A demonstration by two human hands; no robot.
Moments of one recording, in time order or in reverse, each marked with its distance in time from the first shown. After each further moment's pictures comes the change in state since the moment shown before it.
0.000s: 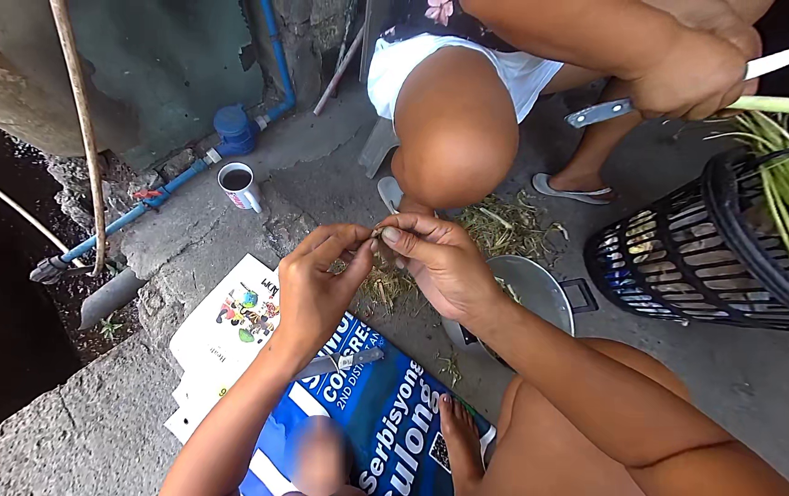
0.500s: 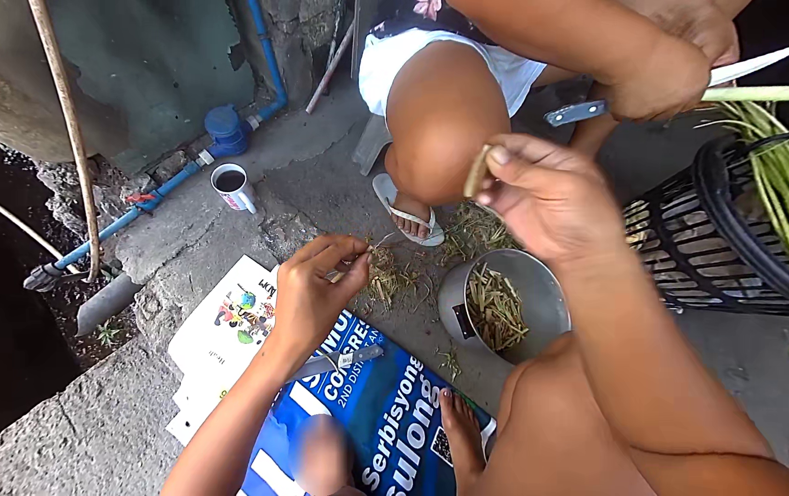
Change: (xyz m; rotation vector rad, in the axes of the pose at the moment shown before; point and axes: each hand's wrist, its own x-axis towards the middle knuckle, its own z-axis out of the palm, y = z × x) left_hand -0.008 -0.011 -0.002 0.054 -0.104 -0.003; right_hand 0.019 -0.061 -0.078 -0.277 0.048 -0.251
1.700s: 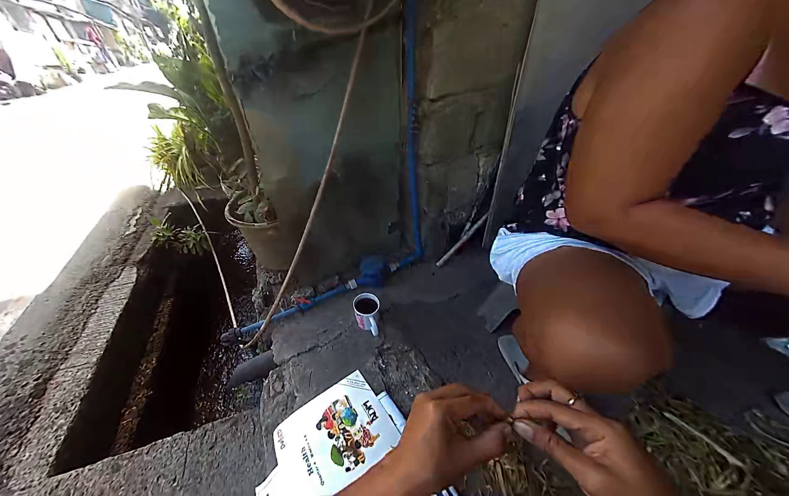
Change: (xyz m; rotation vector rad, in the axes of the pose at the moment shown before) left_hand 0.003 0.022 -0.001 -0.173 -0.082 0.100; right_hand -0.036 0.035 0.049 -0.237 -0.345 -0.282
